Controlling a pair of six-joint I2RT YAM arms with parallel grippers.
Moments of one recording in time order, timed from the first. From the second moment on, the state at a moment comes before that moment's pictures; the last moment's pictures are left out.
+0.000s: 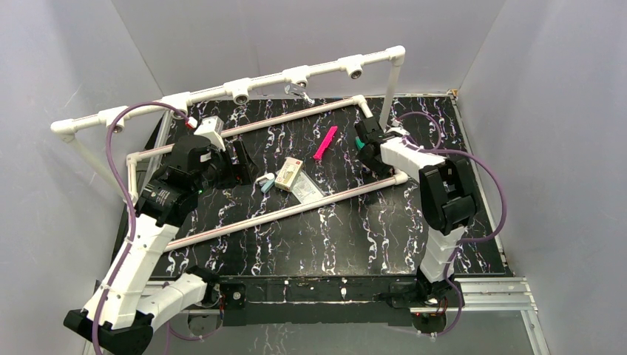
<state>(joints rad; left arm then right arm) -0.41 0.95 1.20 -0.84 -0.01 -0.46 0.43 1.87 1.32 -0.59 0.44 1.06</state>
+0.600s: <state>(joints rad) -0.41 0.95 1.20 -0.84 -0.01 -0.46 0.41 1.95 1.38 -0.60 0.42 1.07</state>
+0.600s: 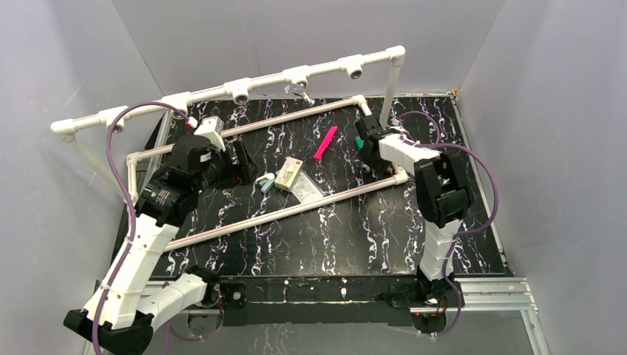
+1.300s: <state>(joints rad) -0.41 0.96 1.20 -0.84 -0.01 -0.45 0.40 1.96 1.34 -0.55 0.38 1.04</state>
